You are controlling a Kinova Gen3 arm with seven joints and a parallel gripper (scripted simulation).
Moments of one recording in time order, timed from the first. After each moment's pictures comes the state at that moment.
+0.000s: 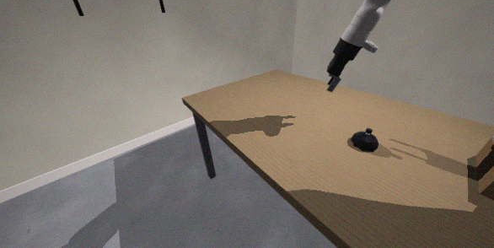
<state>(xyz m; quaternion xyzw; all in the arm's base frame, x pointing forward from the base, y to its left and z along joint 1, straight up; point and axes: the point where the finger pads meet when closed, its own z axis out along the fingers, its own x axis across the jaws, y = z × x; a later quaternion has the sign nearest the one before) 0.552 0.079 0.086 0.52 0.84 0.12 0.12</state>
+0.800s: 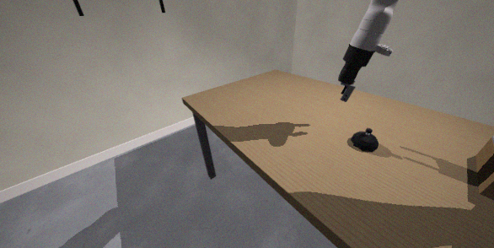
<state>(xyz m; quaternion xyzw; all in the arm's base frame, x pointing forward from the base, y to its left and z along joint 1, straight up) 0.487 0.096 0.073 0.55 0.83 0.08 0.07</state>
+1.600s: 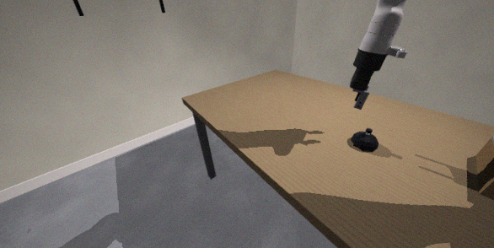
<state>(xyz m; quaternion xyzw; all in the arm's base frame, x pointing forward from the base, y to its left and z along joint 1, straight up) 0.434 0.106 0.067 0.57 0.82 0.04 0.03</state>
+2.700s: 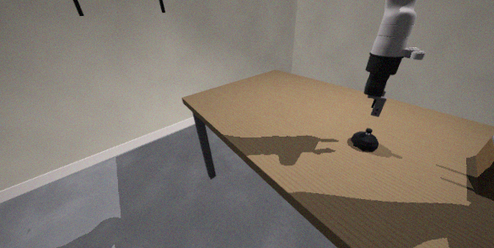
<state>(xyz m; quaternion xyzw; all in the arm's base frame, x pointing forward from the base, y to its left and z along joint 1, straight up) 0.380 0.114 0.066 0.60 0.80 0.00 0.00</state>
